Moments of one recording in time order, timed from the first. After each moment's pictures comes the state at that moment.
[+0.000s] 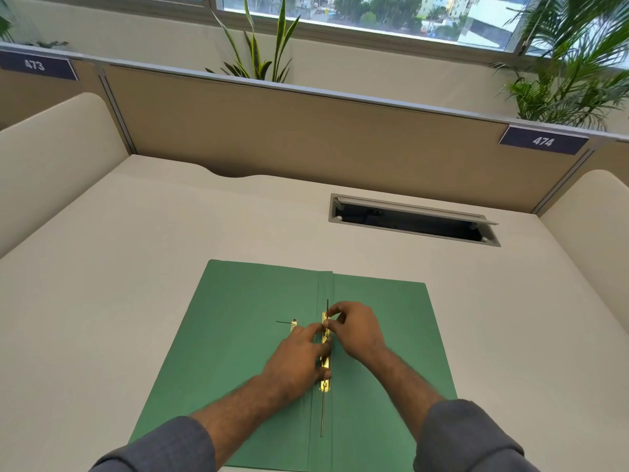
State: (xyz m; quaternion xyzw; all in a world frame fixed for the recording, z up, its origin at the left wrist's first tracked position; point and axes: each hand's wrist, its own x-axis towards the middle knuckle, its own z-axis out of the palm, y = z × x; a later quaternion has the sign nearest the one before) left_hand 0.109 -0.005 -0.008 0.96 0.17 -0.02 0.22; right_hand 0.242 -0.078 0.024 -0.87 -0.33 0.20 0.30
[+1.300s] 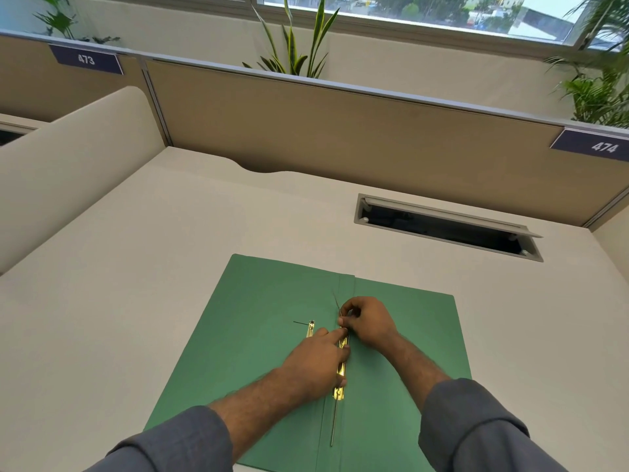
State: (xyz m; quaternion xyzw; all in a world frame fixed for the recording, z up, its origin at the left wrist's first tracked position) left_hand 0.122 -0.003 0.006 0.97 0.14 -0.10 0.15; right_hand 0.280 -0.048 -0.001 -0.84 -0.38 0.26 0.27
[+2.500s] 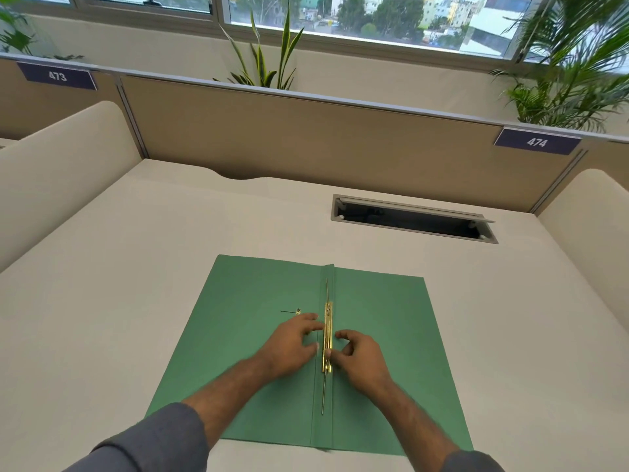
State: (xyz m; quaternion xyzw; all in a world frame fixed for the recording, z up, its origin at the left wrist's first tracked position) left_hand 0.094 0.008 -0.003 0.88 0.25 0.03 0.41; right_hand 0.199 -0.131 0.000 -0.85 -0.27 0.27 0.36
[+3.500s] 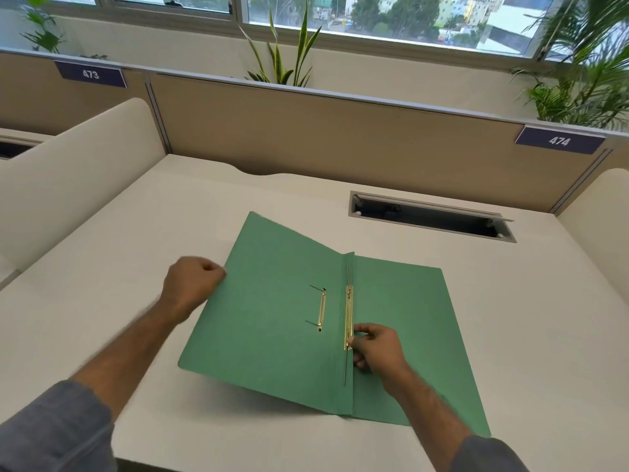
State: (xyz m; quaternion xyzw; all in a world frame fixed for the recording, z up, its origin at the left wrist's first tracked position) left_hand -0.020 0.132 0.087 0.71 0.54 0.21 0.39; right_hand 0.186 -0.129 0.010 -0.79 -0.12 0.36 0.48
